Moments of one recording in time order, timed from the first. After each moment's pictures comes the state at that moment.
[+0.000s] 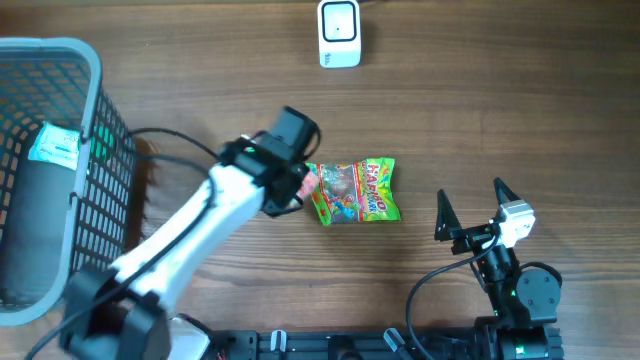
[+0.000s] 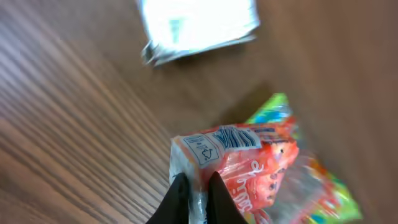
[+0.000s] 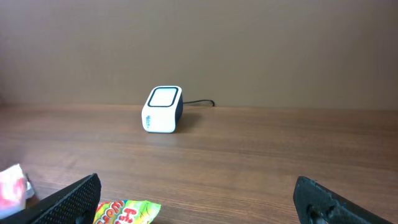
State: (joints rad) left arm -0.57 1.57 1.13 -0.92 -0.10 -1.49; right arm 0.05 0.01 0.01 0.01 -0.18 0.07
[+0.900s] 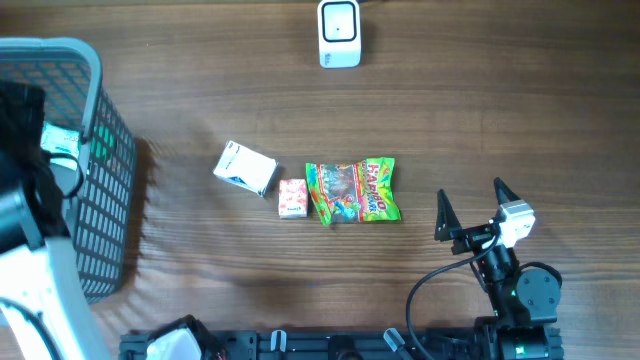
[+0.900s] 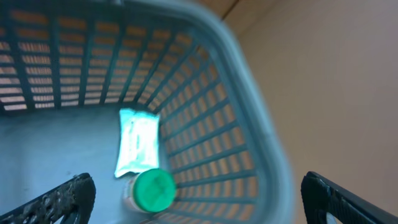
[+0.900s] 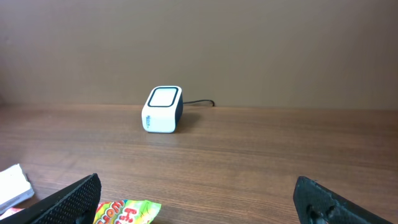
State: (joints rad) left arm 0.44 1.19 1.40 -0.77 -0.30 -0.85; right arm 0.05 0.01 0.01 0.01 -0.18 0.07
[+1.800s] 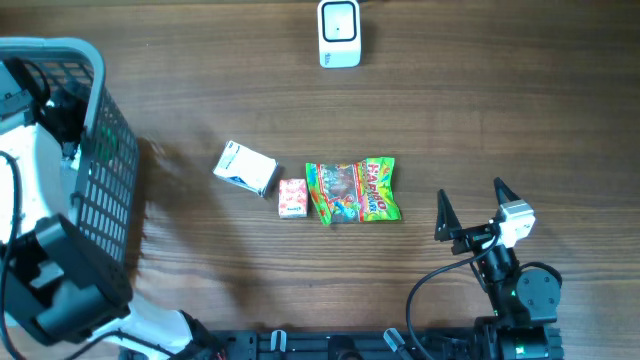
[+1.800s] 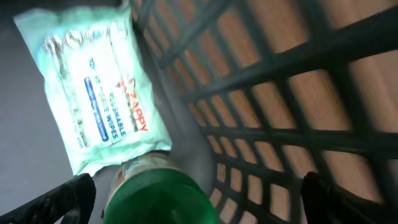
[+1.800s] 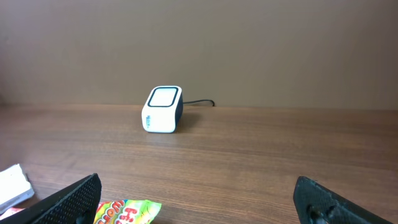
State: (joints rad) left arm 0.51 1.78 1.41 -0.64 0.08 -0.54; right arm 0.05 0.01 0.01 0.01 -0.18 0.07
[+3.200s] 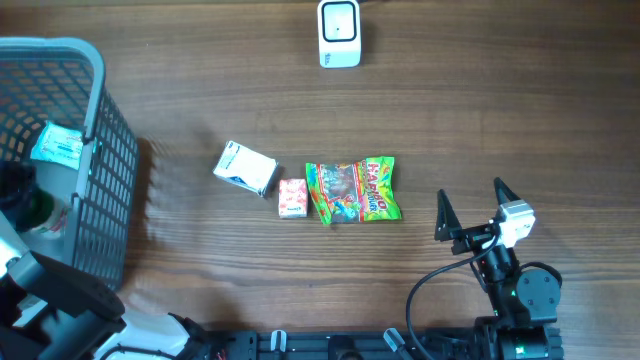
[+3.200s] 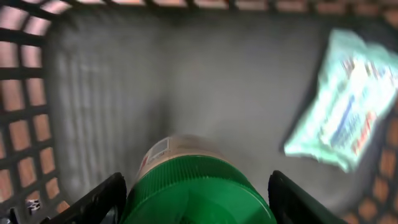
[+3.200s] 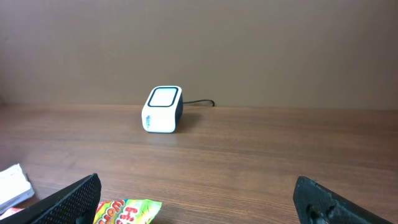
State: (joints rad) left arm 0.79 1.72 1.55 -1.20 -0.16 -0.79; right arm 0.05 0.01 0.01 0.01 -0.18 0.07
